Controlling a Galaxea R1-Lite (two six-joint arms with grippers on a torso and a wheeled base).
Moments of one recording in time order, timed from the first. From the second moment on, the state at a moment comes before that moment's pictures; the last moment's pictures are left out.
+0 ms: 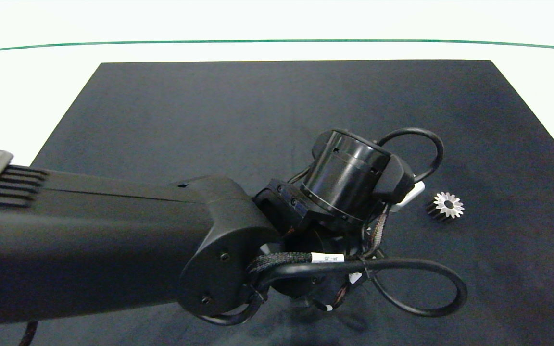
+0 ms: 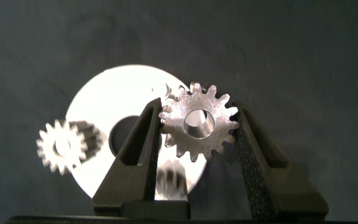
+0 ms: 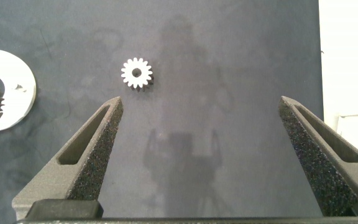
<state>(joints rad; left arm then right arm) -1.05 1.95 -1.49 0.10 0.32 0.29 0.06 0.90 -1.05 0.45 -0.13 -0.05</state>
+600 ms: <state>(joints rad) -1.03 2.04 -1.60 0.10 0.32 0.31 0.06 0.89 -1.03 0.45 -0.11 -0.03</state>
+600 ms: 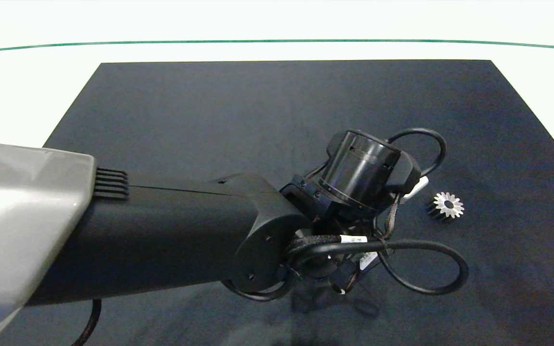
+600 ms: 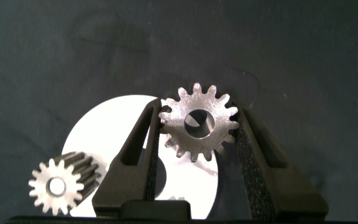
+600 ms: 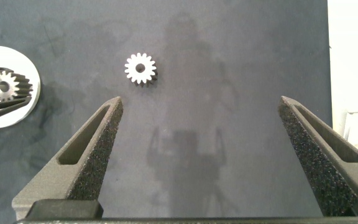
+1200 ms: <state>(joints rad) -0.98 2.05 -1.61 0.10 0.32 0.32 0.06 0.89 -1.03 0.45 -0.11 -0.02</state>
